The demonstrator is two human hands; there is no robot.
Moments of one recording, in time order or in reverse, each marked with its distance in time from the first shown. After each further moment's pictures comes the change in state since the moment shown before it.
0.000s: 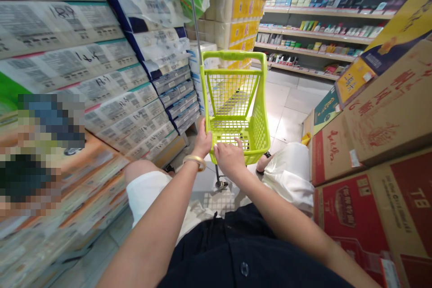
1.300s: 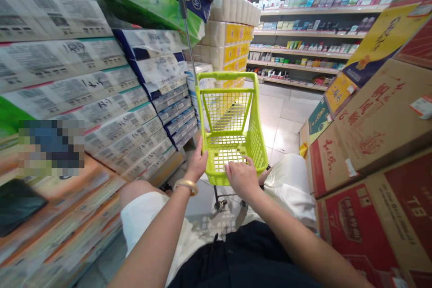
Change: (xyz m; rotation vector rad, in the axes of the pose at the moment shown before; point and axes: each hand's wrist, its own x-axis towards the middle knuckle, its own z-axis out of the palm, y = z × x) left_hand -0.015 -0.001 -0.016 0.042 -0.086 -0.069; right_hand -0.022 0.031 -0.005 -0.012 0.044 0.051
